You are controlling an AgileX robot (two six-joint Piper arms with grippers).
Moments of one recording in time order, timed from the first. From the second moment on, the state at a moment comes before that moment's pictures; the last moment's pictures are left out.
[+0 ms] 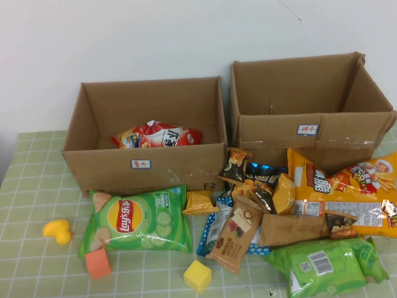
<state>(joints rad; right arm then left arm) 0.05 0.82 -0.80 -0.02 0.98 -0.23 0.05 -0.01 0.02 -0.03 0.36 0.06</state>
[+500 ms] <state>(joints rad) 0.05 1.58 -1.06 0.07 0.87 -0.08 0.05 -0.01 0.02 -0.03 0.36 0.06</state>
